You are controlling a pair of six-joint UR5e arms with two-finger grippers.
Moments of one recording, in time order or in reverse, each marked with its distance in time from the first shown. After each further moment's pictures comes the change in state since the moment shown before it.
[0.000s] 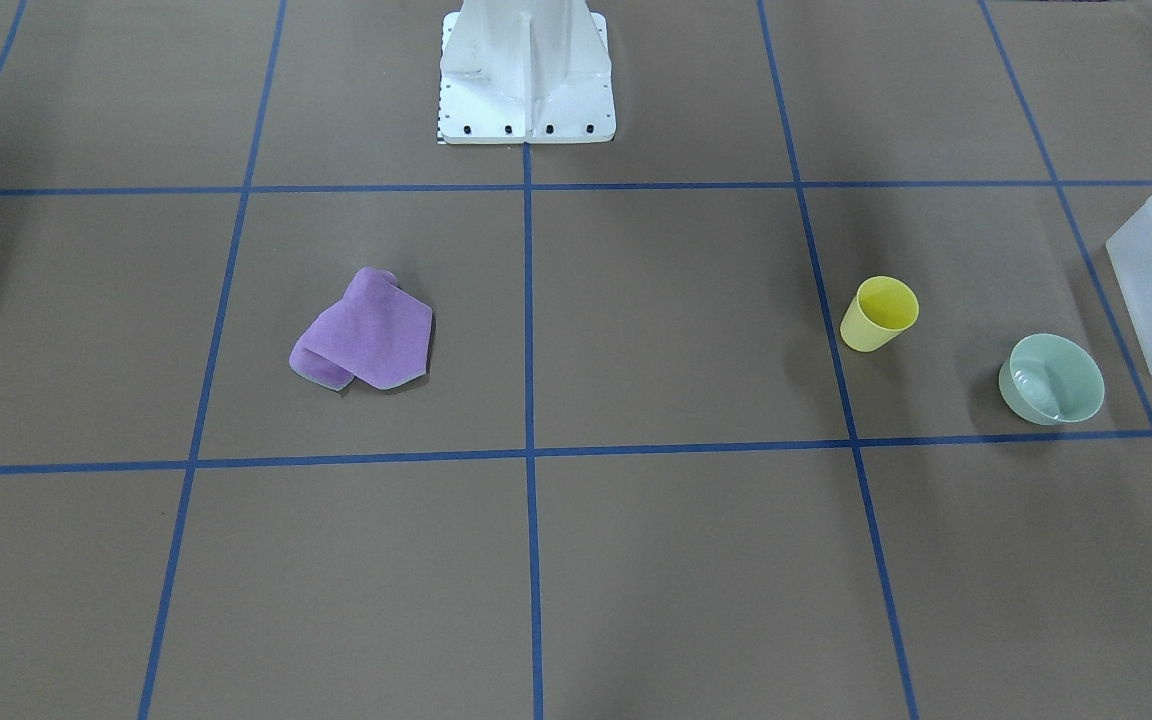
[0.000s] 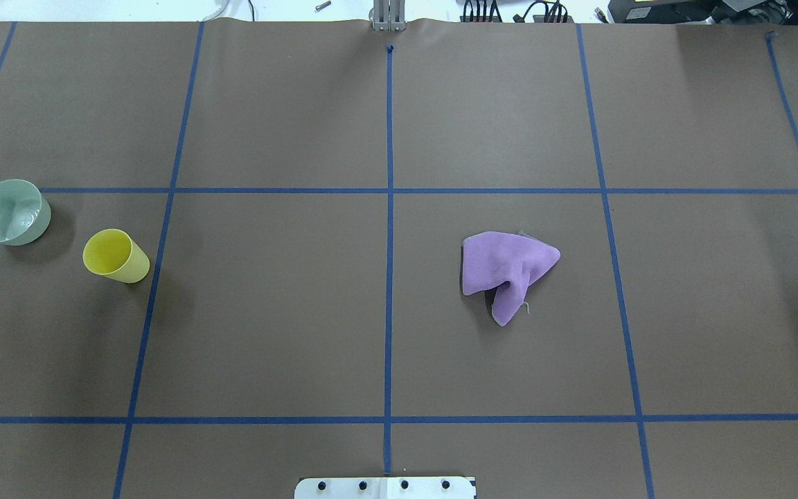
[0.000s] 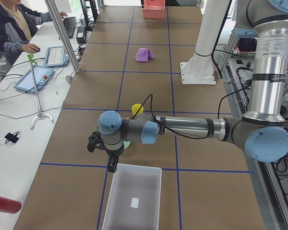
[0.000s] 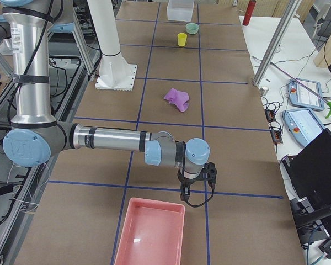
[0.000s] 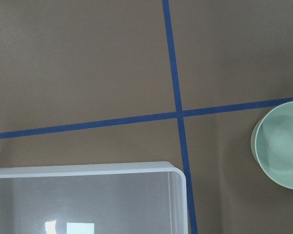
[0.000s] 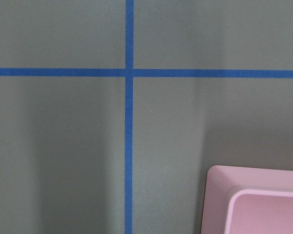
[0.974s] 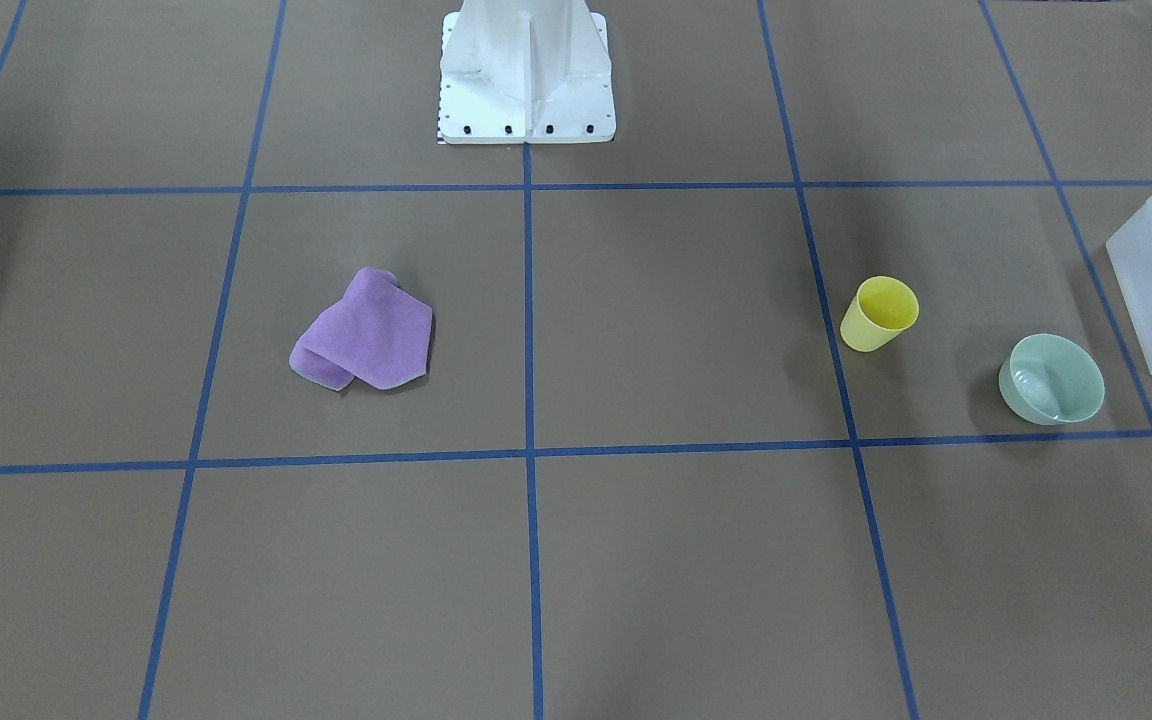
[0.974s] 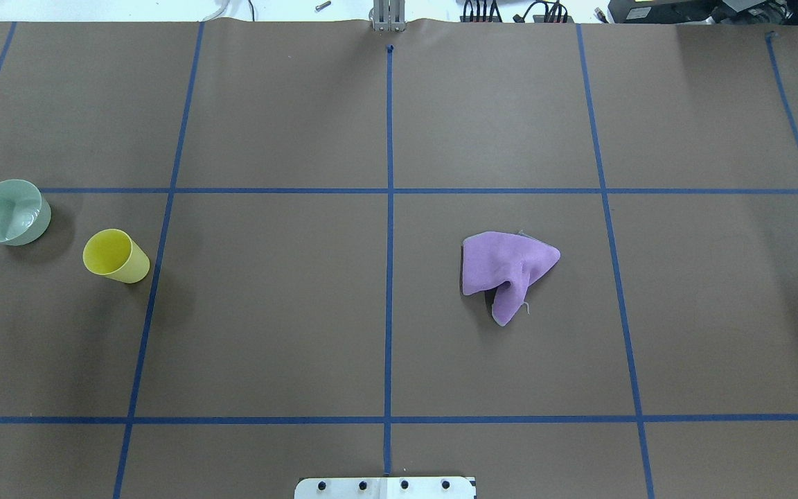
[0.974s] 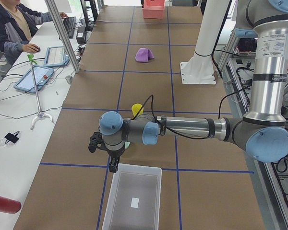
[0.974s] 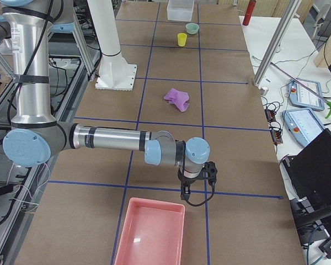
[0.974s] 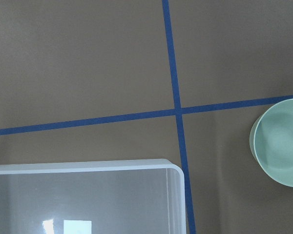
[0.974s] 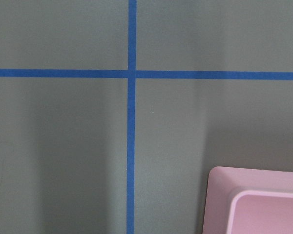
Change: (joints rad) left arm 0.002 0.012 -0.009 -0.014 -0.009 -0.002; right arm 0.000 0.001 0.006 0.000 0.002 0.000
